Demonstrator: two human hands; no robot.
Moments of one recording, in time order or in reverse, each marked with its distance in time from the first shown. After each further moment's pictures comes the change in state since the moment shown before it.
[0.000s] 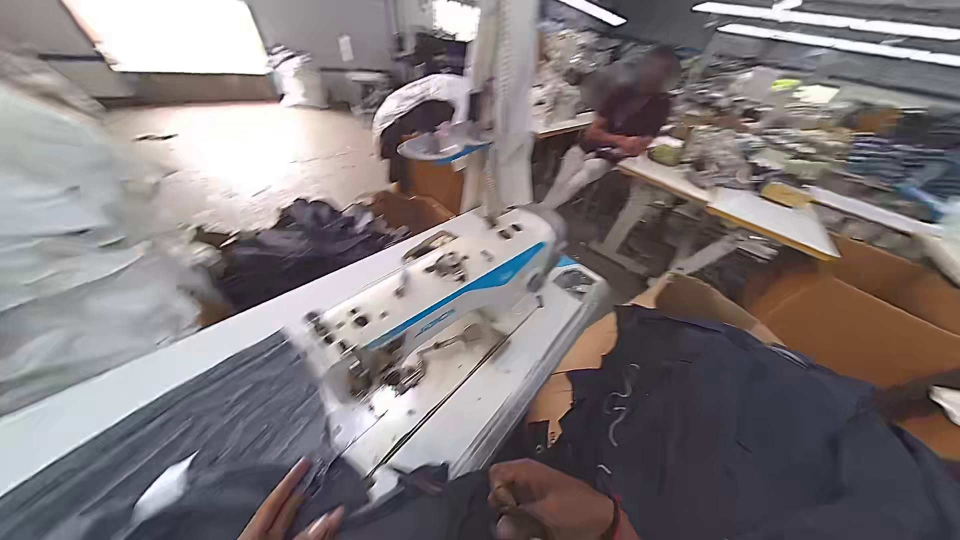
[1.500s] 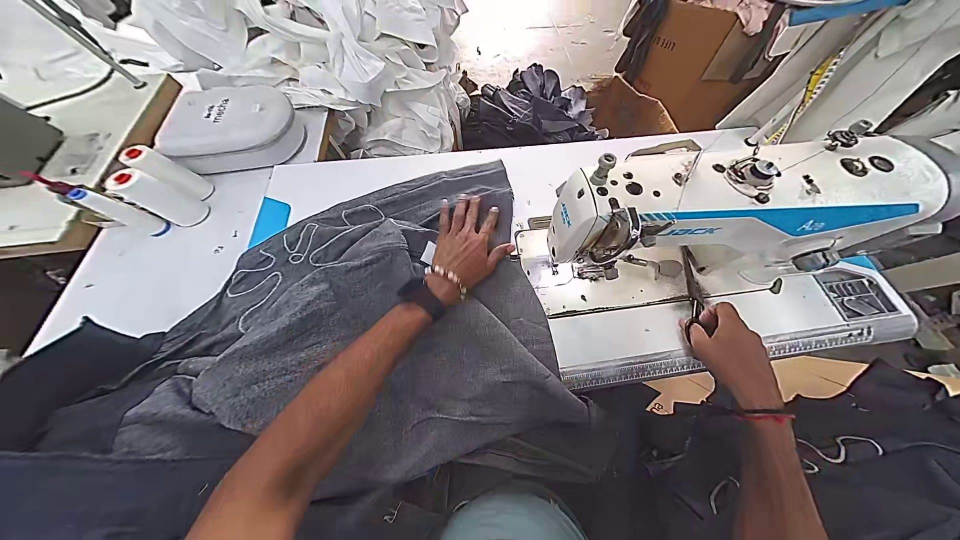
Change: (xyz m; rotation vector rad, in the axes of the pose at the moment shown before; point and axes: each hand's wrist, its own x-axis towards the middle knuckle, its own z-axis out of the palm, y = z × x) left_hand 0.094 0.023 -0.061 1.647 0.404 0.291; right_hand 0.080 -0.058 -0.090 -1.465 0.866 0.373
